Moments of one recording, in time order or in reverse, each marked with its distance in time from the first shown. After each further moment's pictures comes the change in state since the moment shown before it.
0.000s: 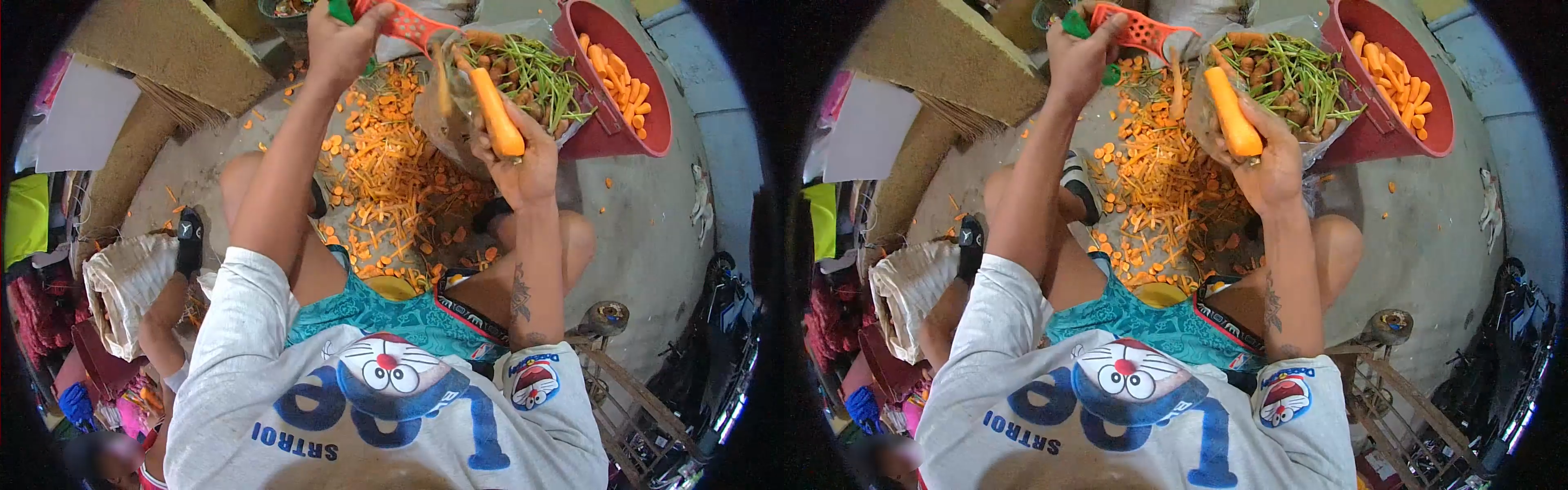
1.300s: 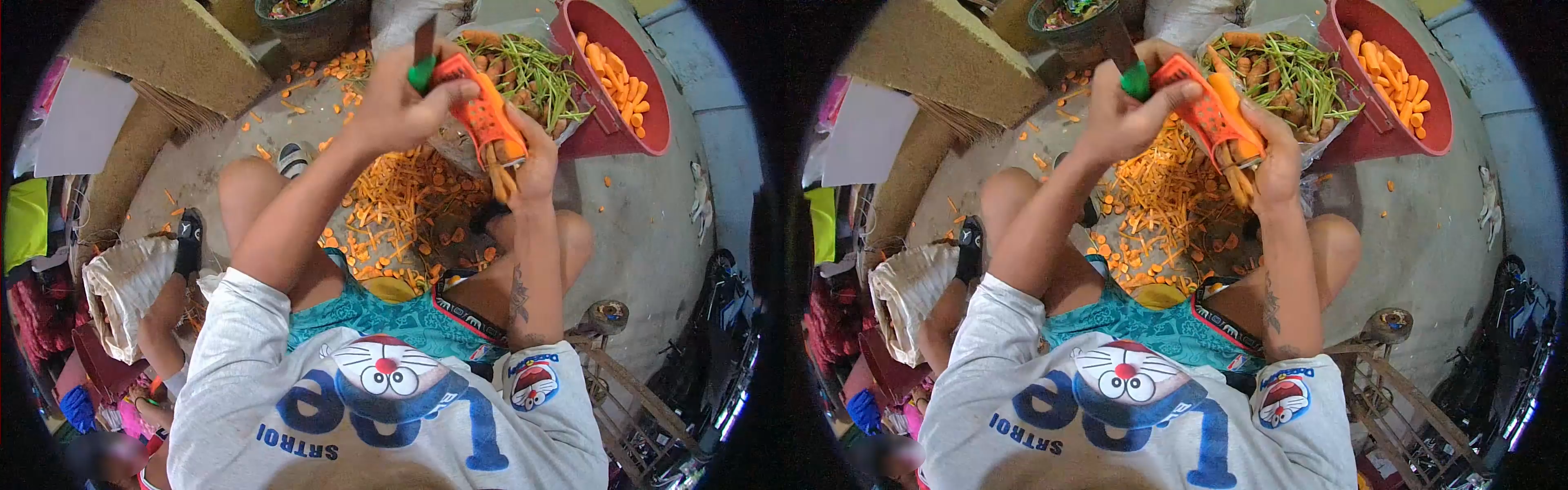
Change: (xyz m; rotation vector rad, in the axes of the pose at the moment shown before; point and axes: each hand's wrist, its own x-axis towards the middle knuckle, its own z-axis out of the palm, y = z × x) left_hand -0.048 0.041 0.057 0.217 -0.238 0.314; right_hand -0.007 -0.007 0.020 -0.061 0.148 -0.069
